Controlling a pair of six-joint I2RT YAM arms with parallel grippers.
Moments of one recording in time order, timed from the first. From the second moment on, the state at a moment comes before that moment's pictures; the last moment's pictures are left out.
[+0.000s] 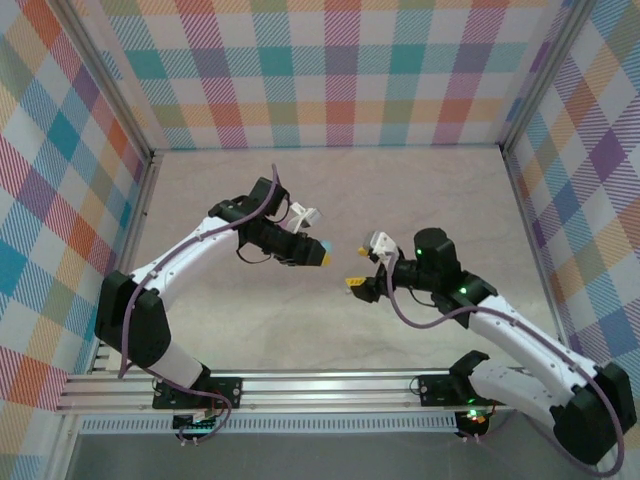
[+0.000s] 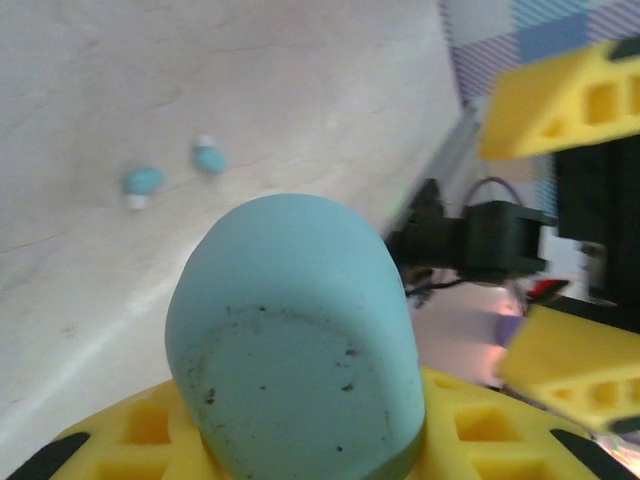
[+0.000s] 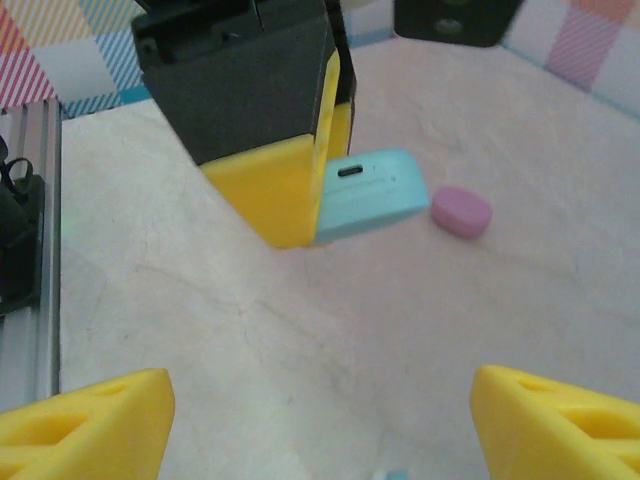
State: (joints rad) left arm -0.52 1.55 1.28 -0.81 0.86 -0.27; right arm 0.62 0.97 0.66 -0.12 -0.53 -0.25
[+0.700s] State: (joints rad) left arm -0.51 1.47 1.25 -0.76 1.11 -0.38; right arm 0.80 1.19 0.59 0.43 -0.40 -0.31
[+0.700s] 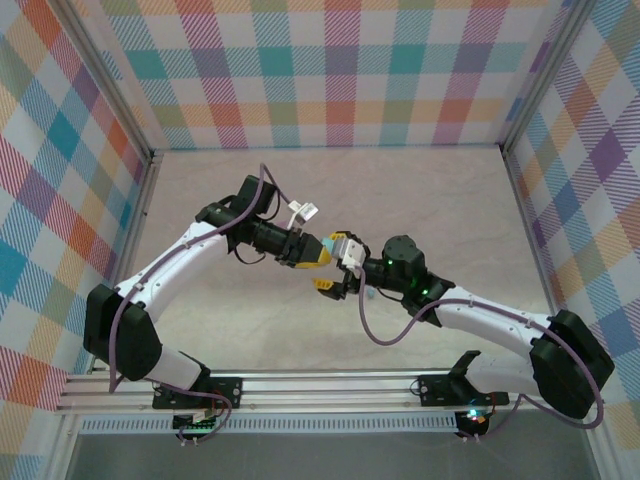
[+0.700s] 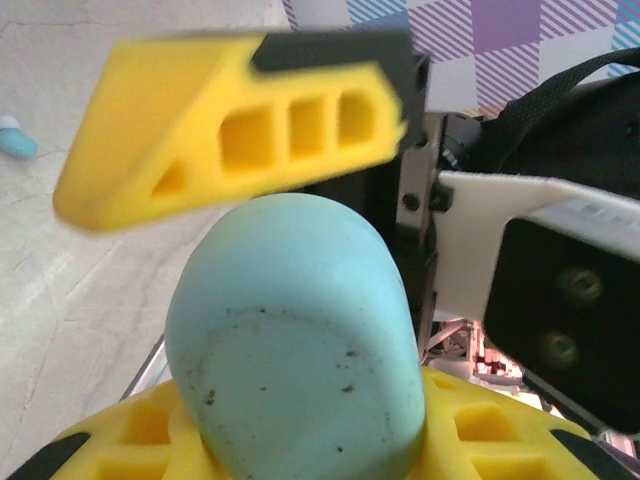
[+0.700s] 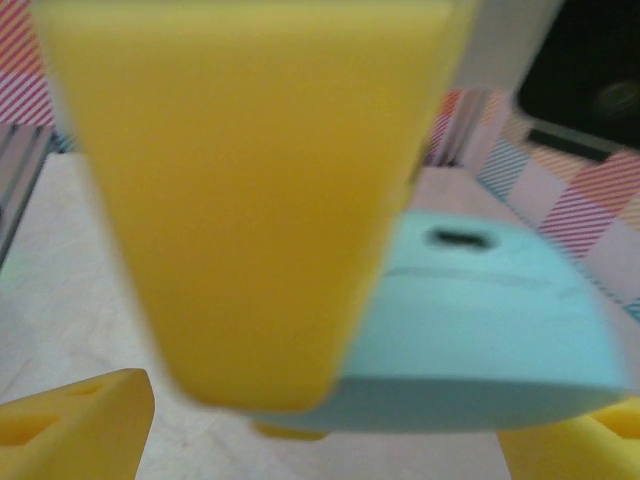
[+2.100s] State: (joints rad) left arm -0.62 1.04 0.96 -0.33 0.53 0.27; right arm 0.59 1.45 1.54 -0.92 -0.87 -0.15
